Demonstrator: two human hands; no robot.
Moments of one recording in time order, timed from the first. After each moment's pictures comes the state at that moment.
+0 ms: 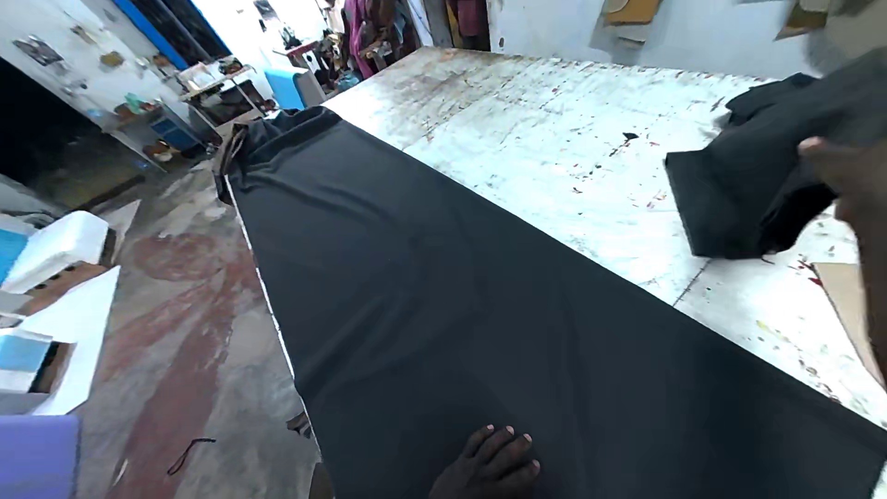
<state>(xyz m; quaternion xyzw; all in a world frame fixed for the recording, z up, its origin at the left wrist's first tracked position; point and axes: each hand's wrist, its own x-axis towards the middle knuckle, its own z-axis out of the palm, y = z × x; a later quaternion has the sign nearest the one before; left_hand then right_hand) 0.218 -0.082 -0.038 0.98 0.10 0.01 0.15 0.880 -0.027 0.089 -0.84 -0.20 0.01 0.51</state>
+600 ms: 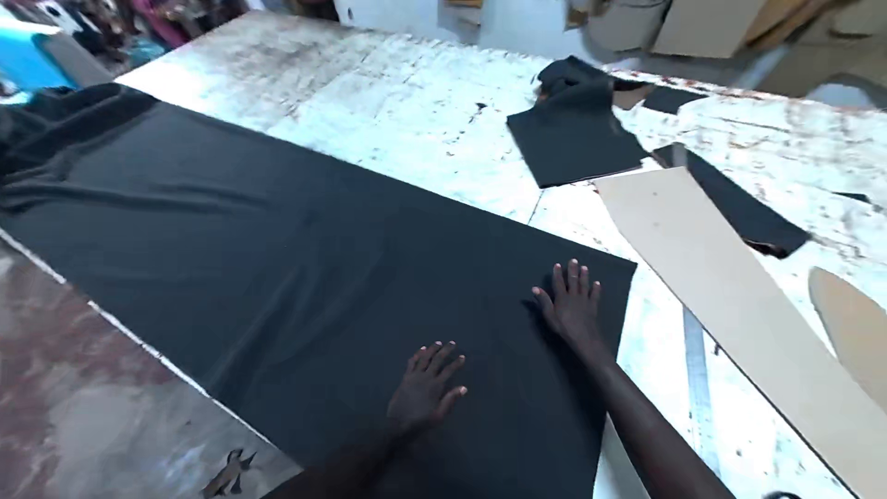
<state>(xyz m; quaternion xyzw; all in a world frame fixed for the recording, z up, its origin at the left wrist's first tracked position) 0.217 -0.084 -0.056 0.98 0.12 -0.01 0.13 0.545 -0.248 -0.053 -0.93 -0.34 -0.02 0.13</state>
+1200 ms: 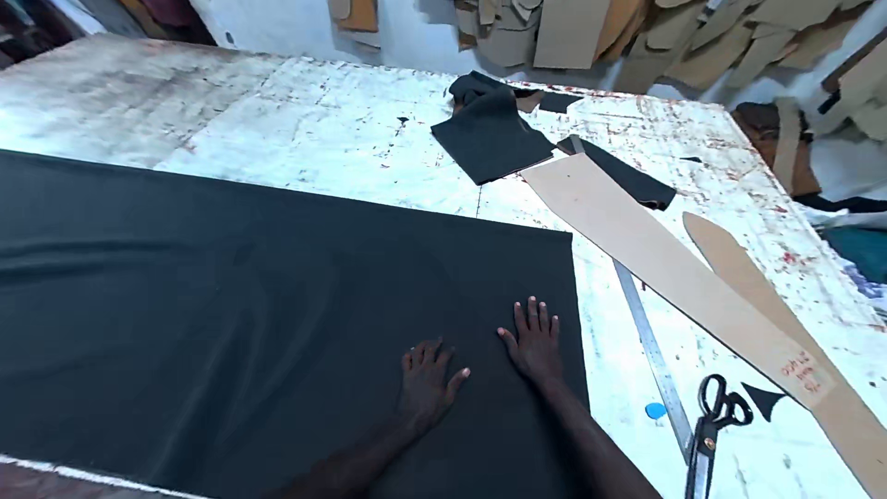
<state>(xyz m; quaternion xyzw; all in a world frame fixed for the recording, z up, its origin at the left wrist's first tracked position) 0.235 -0.075 -0.047 0.98 0.11 0.00 0.18 0.402 -0.282 -0.084 -0.97 -0.23 -0.01 0.07</state>
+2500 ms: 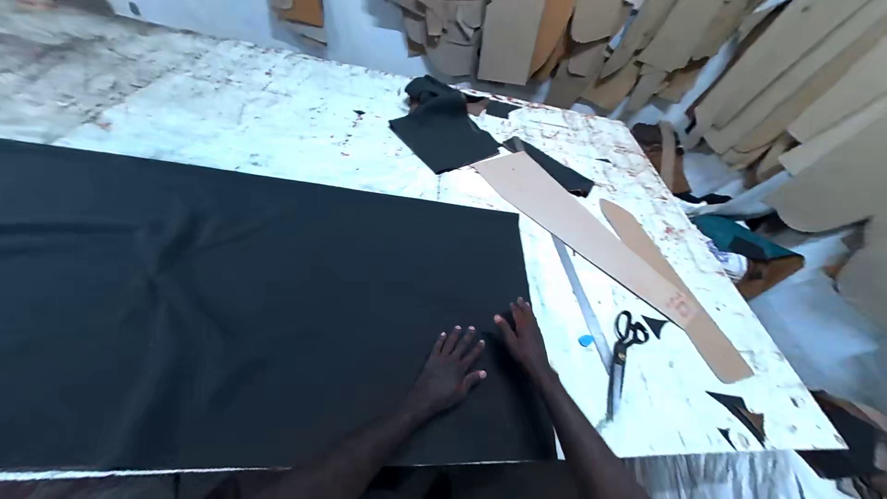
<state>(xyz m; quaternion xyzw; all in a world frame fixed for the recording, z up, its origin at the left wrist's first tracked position) 0.192 -0.157 -0.057 0.97 -0.14 -0.04 0.21 0.304 -0.358 -0.035 -0.95 -0.17 0.00 0.27</state>
